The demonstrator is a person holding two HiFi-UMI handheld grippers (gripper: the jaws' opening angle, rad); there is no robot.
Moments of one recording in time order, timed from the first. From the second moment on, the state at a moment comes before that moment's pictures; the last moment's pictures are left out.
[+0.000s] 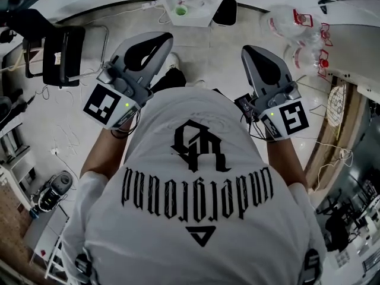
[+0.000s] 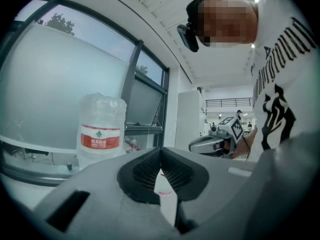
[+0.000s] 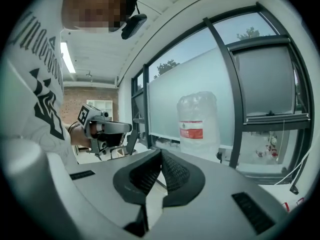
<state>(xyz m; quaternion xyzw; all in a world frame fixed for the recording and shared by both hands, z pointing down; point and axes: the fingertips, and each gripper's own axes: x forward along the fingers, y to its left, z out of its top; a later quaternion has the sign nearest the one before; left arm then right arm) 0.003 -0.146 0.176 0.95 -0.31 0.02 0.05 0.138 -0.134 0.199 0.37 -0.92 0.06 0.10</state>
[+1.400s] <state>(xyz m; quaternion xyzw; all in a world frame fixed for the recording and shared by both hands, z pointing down) -0.060 -0.049 0.165 0.94 -0.35 0.02 0.07 0.091 -0.053 0.190 0.35 -0.93 0.06 0.08</state>
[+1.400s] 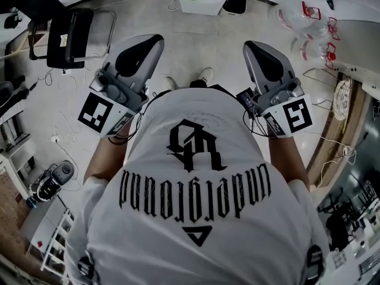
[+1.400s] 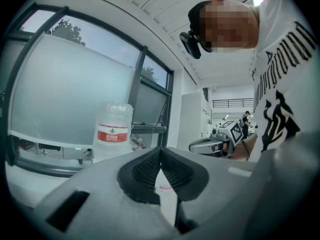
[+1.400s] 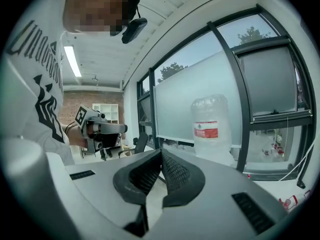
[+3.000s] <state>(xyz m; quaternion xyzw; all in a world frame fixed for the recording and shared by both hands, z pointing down) -0.092 0.136 0.166 0.95 -0.31 0.00 0.06 0.048 0.148 0.183 0.38 -0.92 0.03 0.09</state>
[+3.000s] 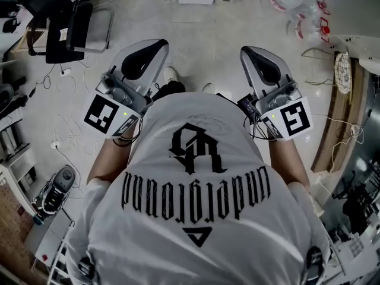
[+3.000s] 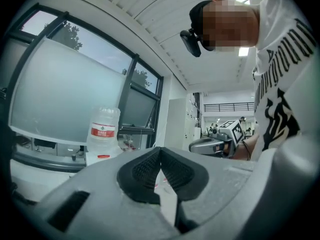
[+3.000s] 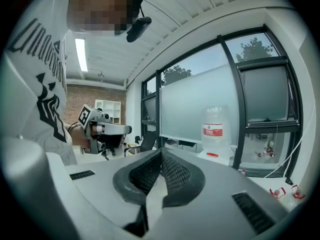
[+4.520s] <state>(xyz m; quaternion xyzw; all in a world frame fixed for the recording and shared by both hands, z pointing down) 0.012 0.221 0.170 0.94 -0.34 -0.01 0.06 0.152 0.226 0.194 0.34 -0.93 0.04 0.09</state>
